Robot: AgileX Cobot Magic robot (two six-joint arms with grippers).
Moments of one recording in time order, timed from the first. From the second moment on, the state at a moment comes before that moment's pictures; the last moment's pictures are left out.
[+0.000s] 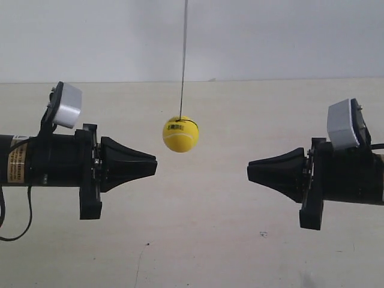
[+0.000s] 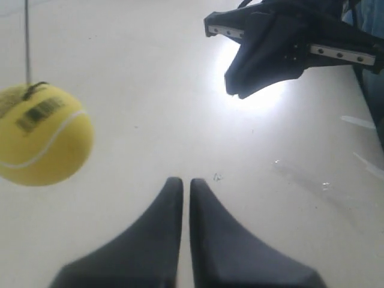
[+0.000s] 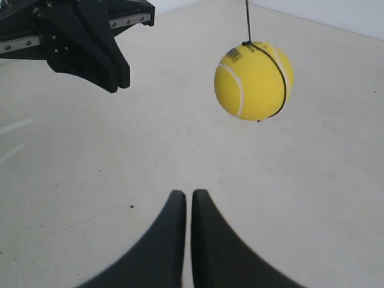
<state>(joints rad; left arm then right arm) -0.18 1.70 -0.61 1.36 -1.05 -0.73 0.03 1.70 -0.48 -1.34 -1.19 0.61</state>
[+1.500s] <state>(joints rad) -0.24 1.75 -0.65 1.29 -1.00 -0.66 0.03 1.84 -0.62 -1.33 -1.17 0.63</state>
